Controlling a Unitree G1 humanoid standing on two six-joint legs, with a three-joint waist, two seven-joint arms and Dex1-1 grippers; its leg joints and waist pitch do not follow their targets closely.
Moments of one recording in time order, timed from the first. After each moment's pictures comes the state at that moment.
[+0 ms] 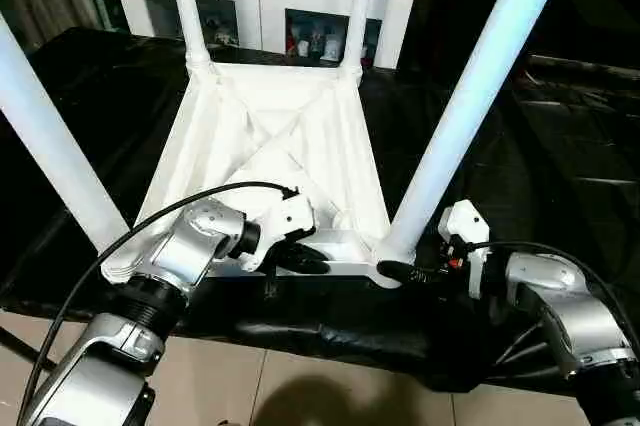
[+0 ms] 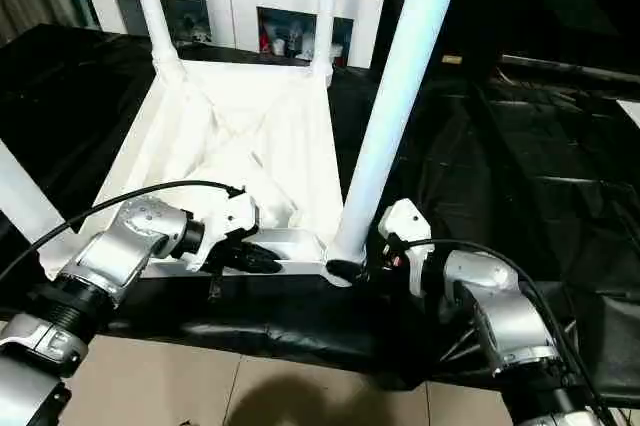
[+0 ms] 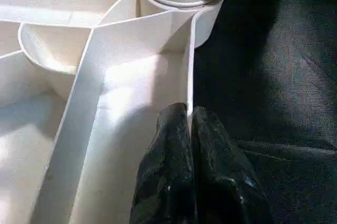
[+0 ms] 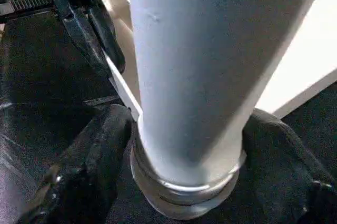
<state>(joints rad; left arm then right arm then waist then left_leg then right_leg) -0.62 0.36 -0.35 0.55 0.06 0.19 -1.26 -0.28 -0.45 0.13 0.28 0.23 0.17 1.01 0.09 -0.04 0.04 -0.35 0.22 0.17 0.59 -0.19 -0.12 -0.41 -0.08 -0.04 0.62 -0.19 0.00</state>
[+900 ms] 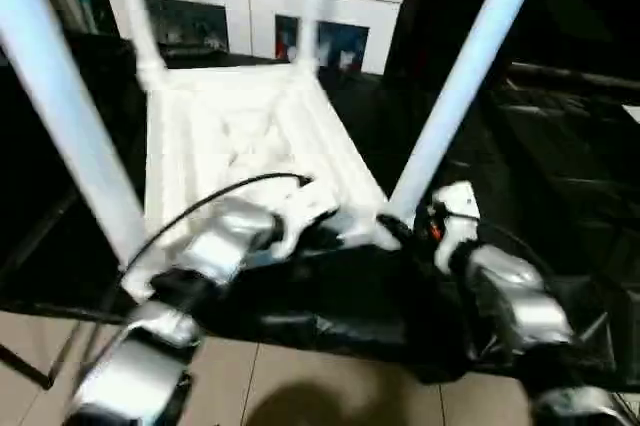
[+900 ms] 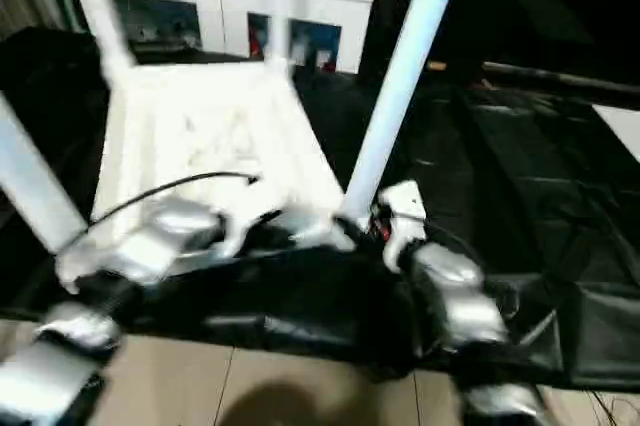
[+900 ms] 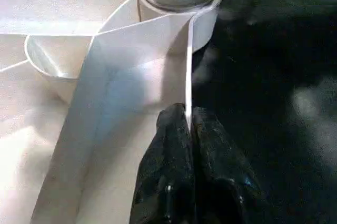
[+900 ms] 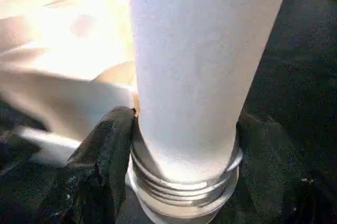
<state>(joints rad) -0.72 0.17 -0.31 0.74 0.11 0.26 -0.89 -0.41 -0.18 -0.01 0.58 0.19 0.08 0.47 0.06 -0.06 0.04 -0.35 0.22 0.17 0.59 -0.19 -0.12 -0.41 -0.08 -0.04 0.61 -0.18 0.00</state>
